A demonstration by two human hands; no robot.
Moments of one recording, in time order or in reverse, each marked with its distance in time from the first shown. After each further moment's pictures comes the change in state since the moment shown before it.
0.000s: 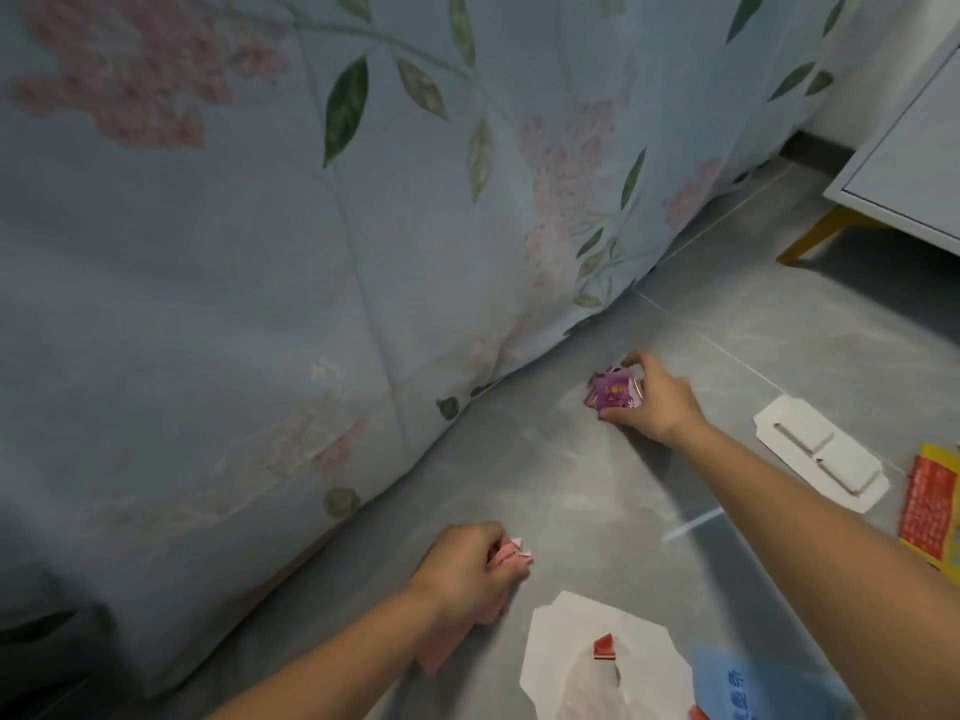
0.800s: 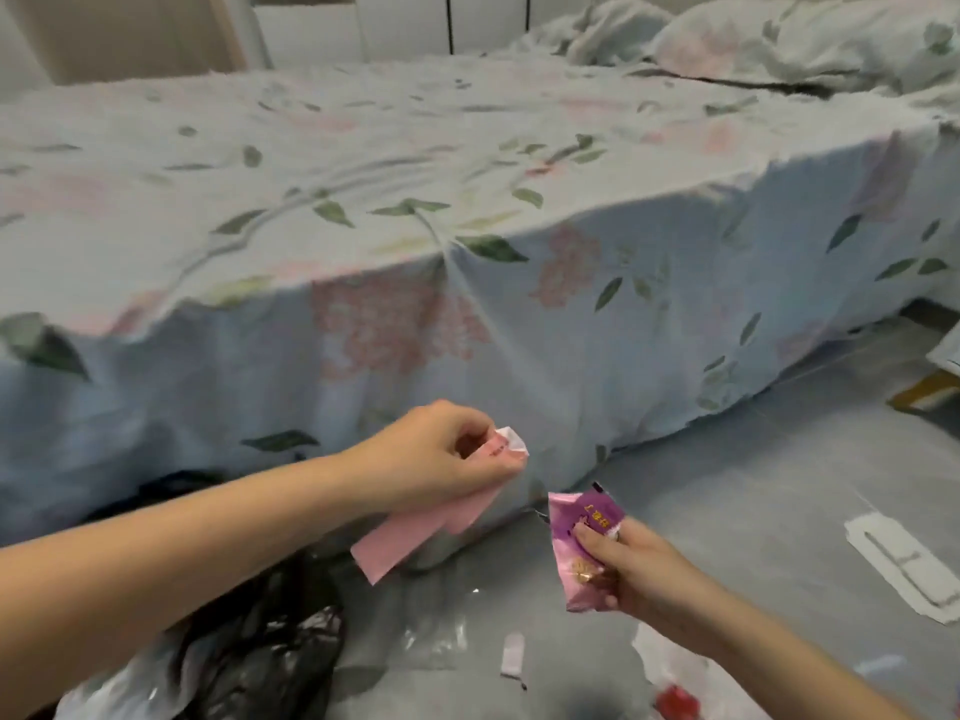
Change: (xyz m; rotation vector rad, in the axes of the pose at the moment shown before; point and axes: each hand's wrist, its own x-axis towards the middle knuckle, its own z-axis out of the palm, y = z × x) left_hand -0.277 0.061 -0.247 0.015 0.284 0.063; right_hand -0.316 -0.192 -0.039 0.952 -0.790 -0.036
